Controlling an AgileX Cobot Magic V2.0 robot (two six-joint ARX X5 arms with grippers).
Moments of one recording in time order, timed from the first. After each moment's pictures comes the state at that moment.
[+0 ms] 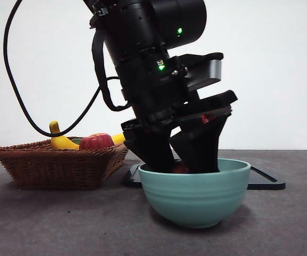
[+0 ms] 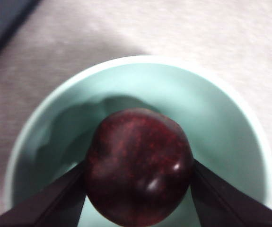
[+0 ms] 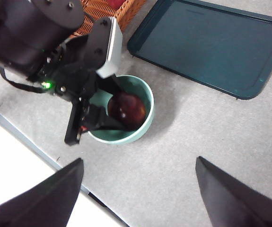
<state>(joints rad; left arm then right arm) -0.94 1.83 1.25 -0.54 0.11 0.04 0.15 0.69 0.98 -1.12 -0.52 -0.07</state>
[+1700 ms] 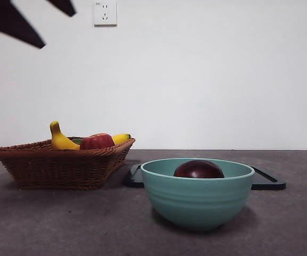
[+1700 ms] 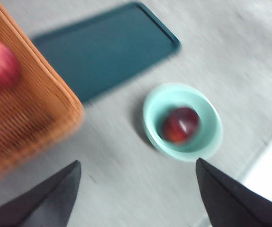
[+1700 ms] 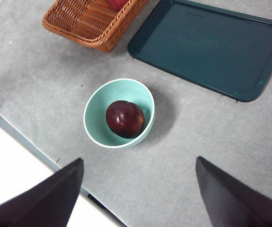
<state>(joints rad) -0.57 0.91 0.91 -0.70 0.30 -0.03 0.15 0.69 0.98 -1.11 -0.52 -0.07</state>
